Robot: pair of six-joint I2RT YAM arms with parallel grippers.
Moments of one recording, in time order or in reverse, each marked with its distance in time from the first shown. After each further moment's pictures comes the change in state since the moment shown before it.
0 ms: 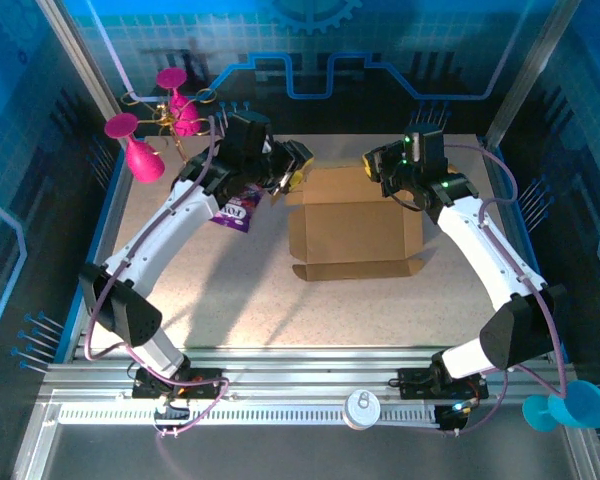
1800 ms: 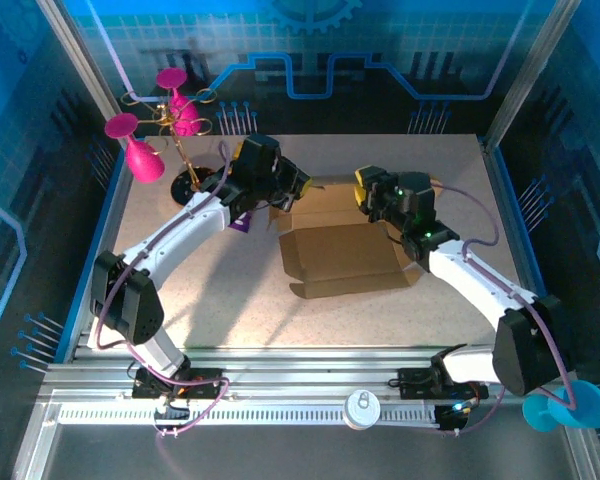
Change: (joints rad) left arm -0.005 0.008 -0.250 0.249 -0.043 -0.229; right arm 0.084 -0.131 -0.528 0.678 0.090 0.203
